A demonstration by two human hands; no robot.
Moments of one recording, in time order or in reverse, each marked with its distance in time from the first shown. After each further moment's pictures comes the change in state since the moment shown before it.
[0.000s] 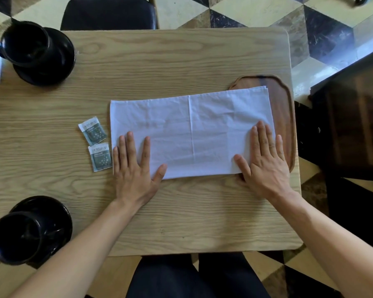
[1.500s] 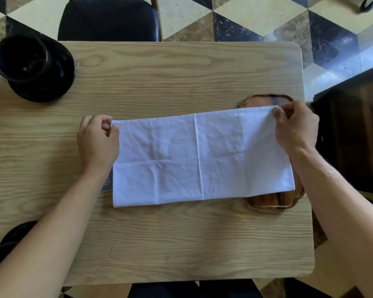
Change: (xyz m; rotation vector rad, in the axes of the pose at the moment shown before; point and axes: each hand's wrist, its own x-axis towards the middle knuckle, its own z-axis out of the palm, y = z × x) left_hand 0.130 -0.070 -0.055 -0.519 0.203 -0.407; right_hand 0.139 0.011 -0.071 0.555 0.230 0.545
